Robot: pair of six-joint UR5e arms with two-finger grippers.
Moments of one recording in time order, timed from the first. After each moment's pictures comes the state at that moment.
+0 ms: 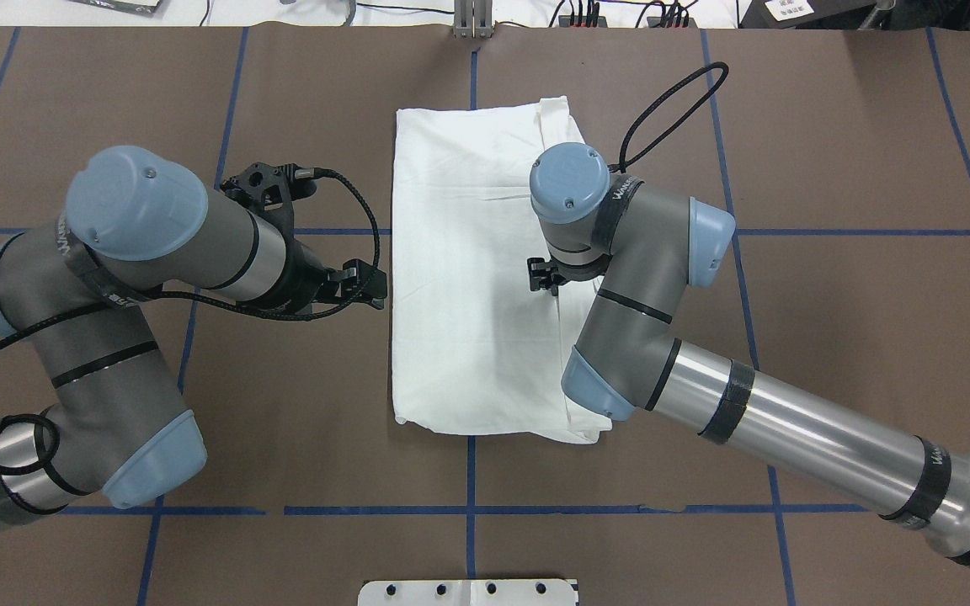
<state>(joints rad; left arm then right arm) -0.61 -2.03 -1.89 -1.81 -1.98 -1.32 0.59 -0.83 1.40 -1.65 1.81 0.97</state>
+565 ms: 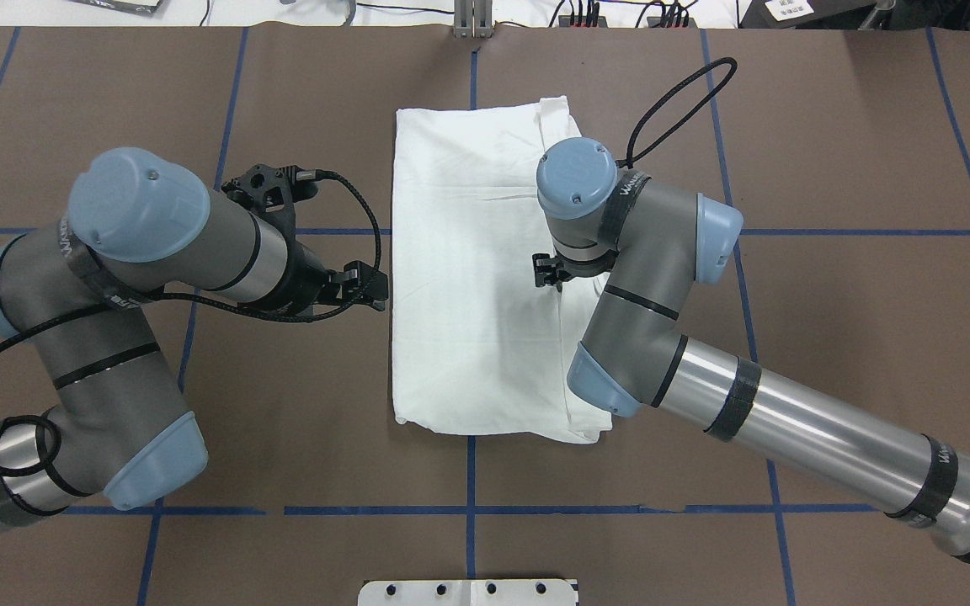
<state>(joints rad) -0.60 -2.03 -1.89 -1.81 -1.98 -1.32 0.60 -0.84 1.41 -1.65 1.81 0.97</state>
